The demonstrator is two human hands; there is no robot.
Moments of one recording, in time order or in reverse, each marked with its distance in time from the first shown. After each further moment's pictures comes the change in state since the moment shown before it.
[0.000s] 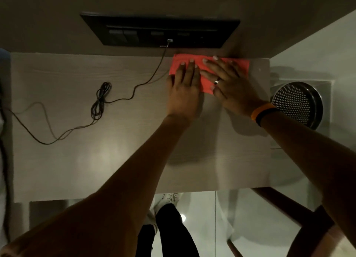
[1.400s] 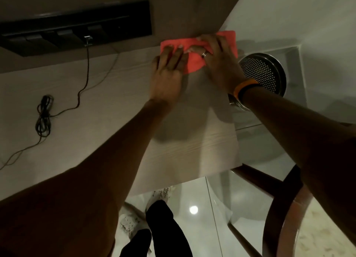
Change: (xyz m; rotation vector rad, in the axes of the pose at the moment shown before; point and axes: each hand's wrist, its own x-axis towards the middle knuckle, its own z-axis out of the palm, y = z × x) left_hand 0.049 0.076 0.026 0.121 0.034 0.227; right_hand -0.047 0.075 -0.013 0.102 -0.002 0.313
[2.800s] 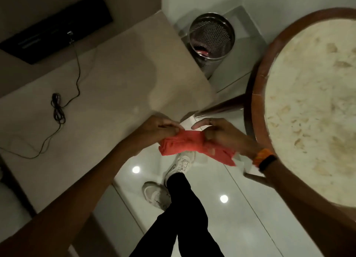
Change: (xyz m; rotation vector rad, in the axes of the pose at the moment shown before) left_hand -0.256 0.015 -0.051 -0.967 -0.775 0.064; right_hand -0.344 -0.170 -0.034 1.345 -0.311 0.669
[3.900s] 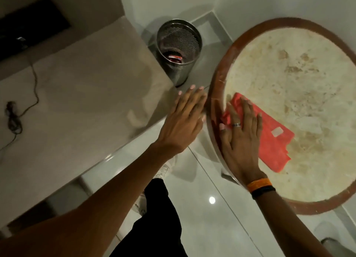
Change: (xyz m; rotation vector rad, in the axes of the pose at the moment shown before) left_hand 0.088 0.066 0.145 1.072 0.484 0.614; right_hand -0.070 0.089 -0.060 -0.764 0.978 -0.222
